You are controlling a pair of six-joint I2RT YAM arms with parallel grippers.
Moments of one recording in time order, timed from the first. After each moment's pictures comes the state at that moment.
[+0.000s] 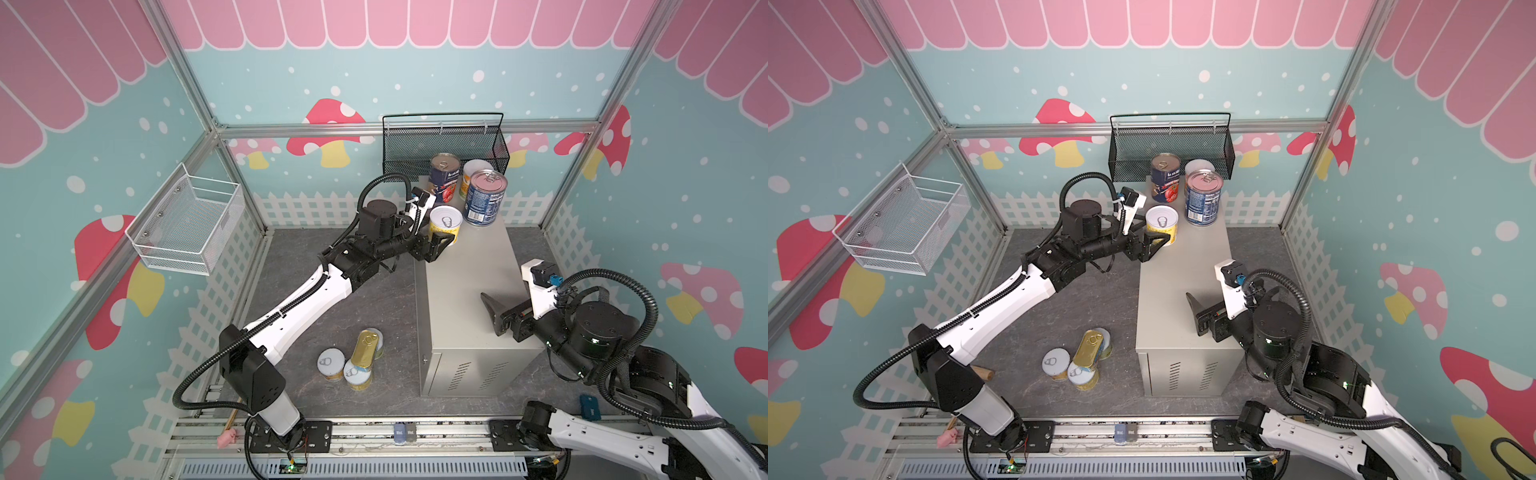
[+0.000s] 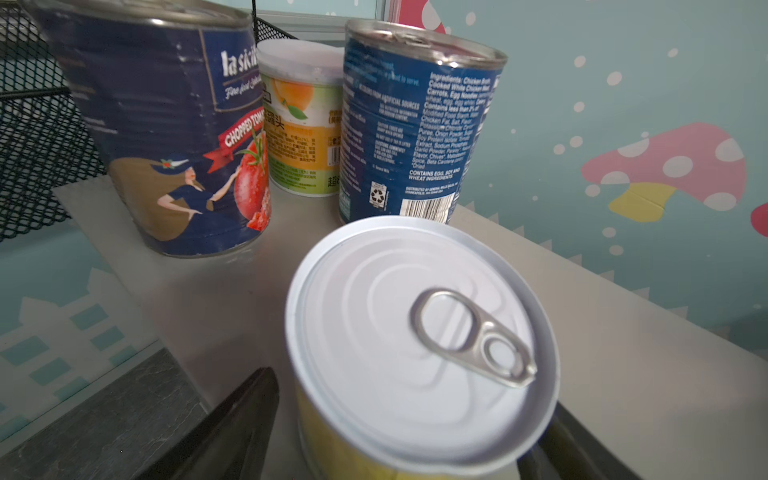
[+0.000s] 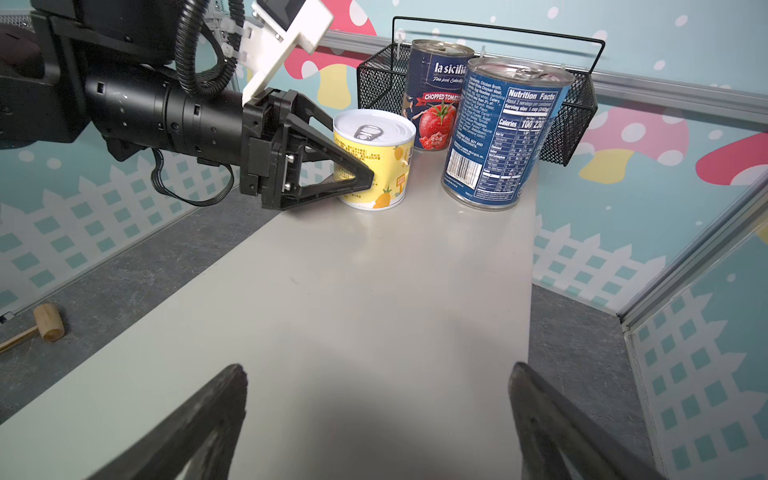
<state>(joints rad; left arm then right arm) -0.66 1.65 1.66 -0.21 0.33 -0.08 1.01 0.71 1.24 -0.78 0.56 0.04</state>
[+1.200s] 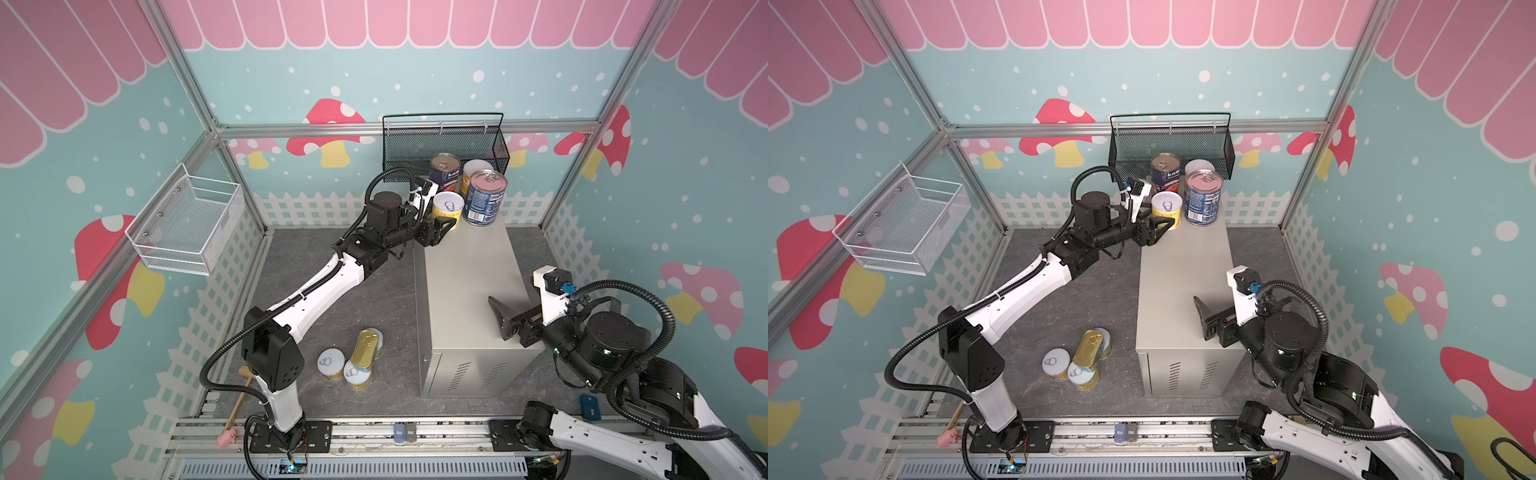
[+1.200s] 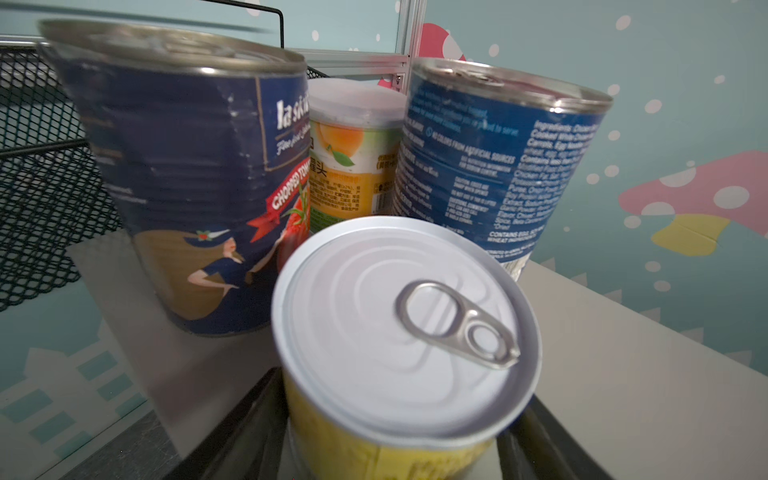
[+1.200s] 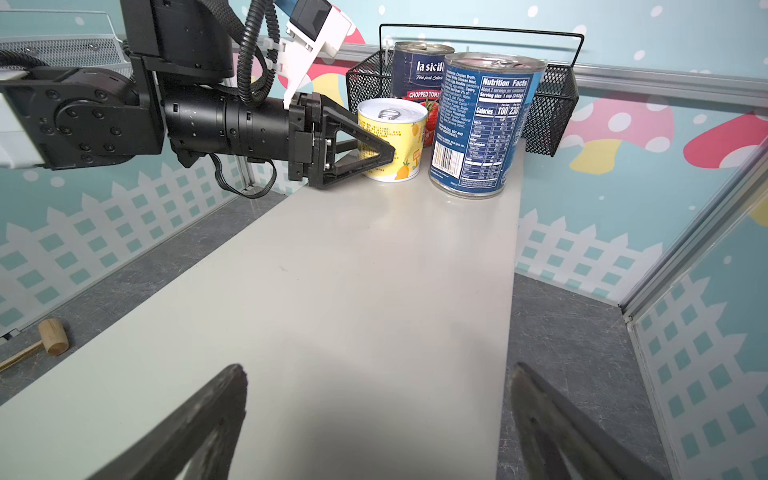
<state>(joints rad) -0.62 1.81 1.77 -0.09 0.33 -0.08 1.01 0.63 1.18 -0.77 0.57 0.07</state>
